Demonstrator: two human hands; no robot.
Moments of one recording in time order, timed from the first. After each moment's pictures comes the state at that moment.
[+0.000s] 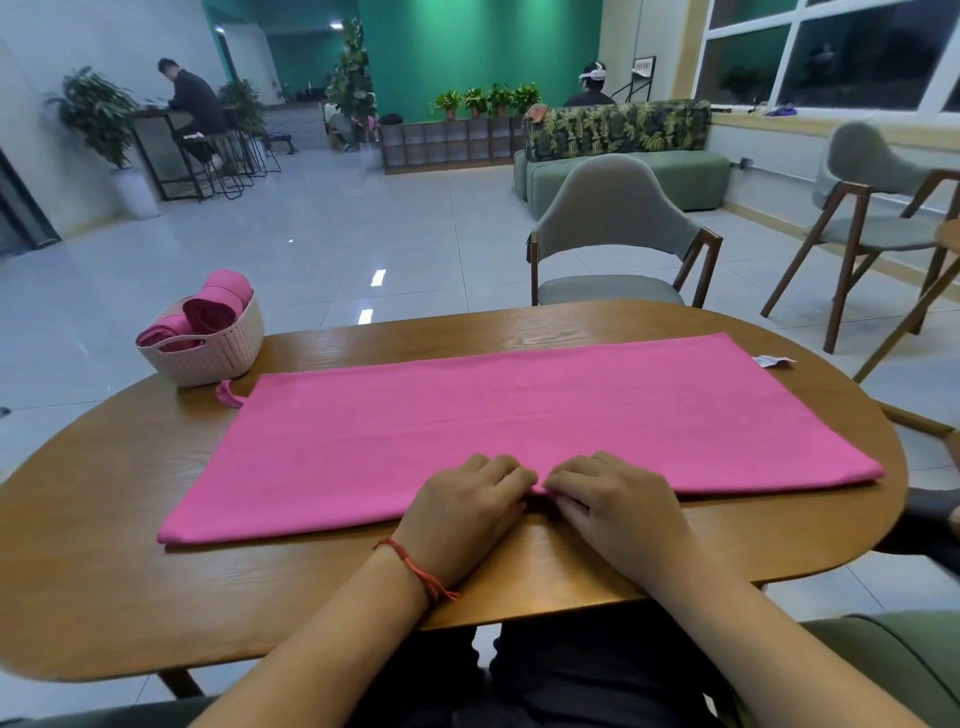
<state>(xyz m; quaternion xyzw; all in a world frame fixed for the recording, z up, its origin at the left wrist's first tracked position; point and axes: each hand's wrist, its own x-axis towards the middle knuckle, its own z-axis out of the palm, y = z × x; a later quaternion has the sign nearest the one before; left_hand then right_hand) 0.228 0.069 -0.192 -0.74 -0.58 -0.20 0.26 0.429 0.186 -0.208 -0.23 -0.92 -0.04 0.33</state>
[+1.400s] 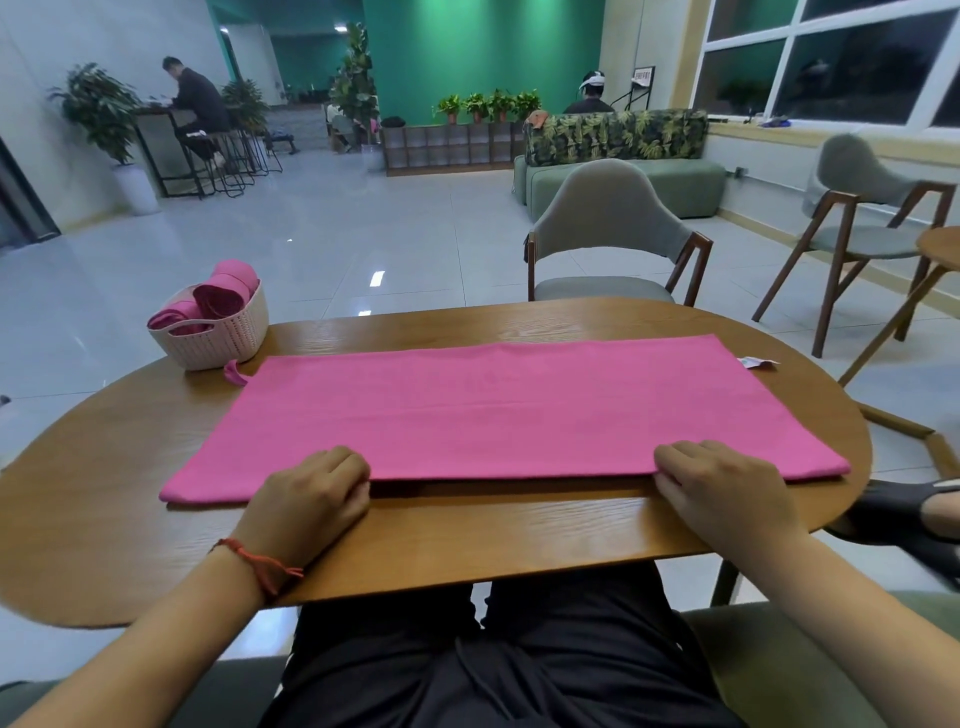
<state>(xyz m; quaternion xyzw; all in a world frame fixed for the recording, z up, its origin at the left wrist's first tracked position) 0.118 -0.032 -0.193 -0.66 -0.68 -0.16 0.28 0.532 0.211 -0.192 -0.29 -0.89 -0.21 0.29</state>
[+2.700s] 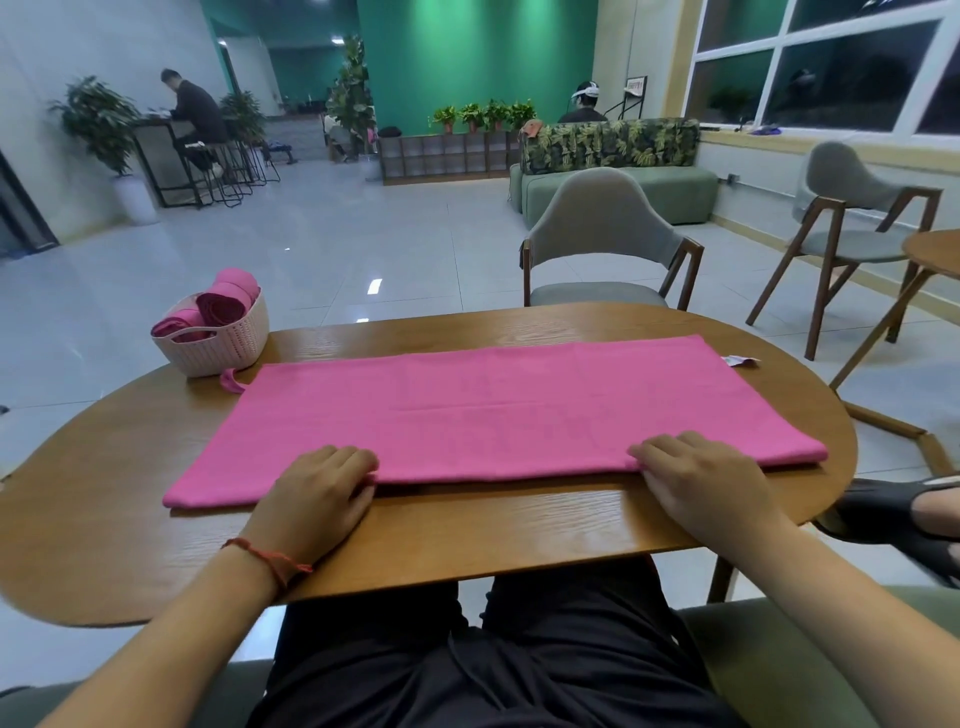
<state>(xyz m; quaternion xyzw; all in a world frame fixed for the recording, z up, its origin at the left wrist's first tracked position) 0.118 -0.026 -0.190 -0.67 -0.68 -0.16 0.25 0.534 0.224 -0.199 -0.24 -0.91 -0.20 0.29</state>
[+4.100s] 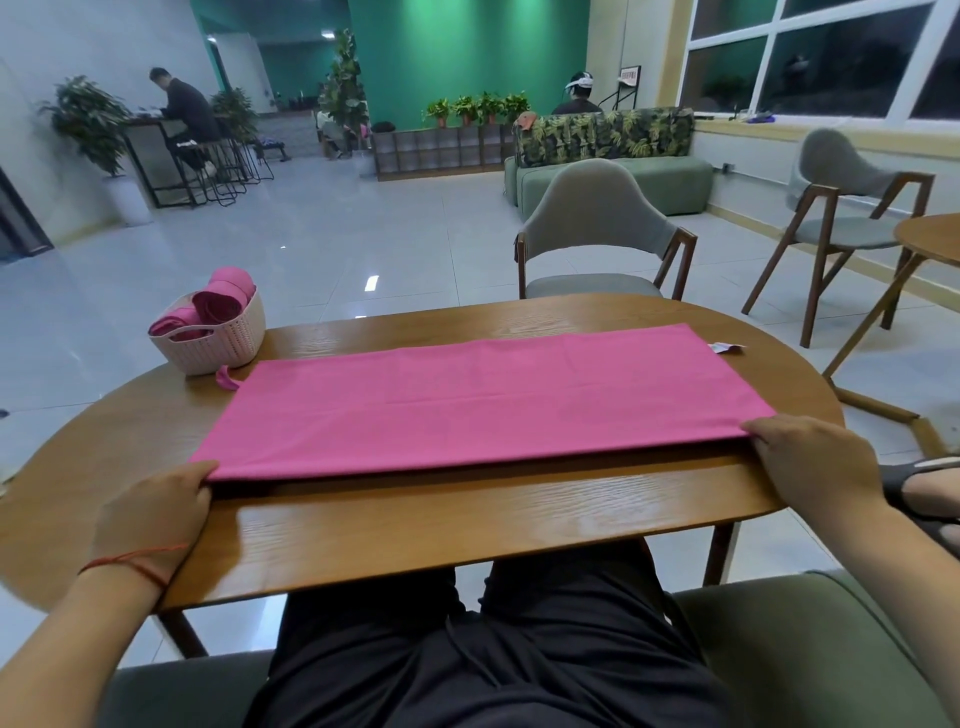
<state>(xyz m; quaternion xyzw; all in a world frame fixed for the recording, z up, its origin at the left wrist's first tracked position) 0.015 -0.111 -0.182 -0.38 -0.91 -0.06 0.15 0.618 0.253 -0.175 -0.45 -0.85 -0.18 0.21</state>
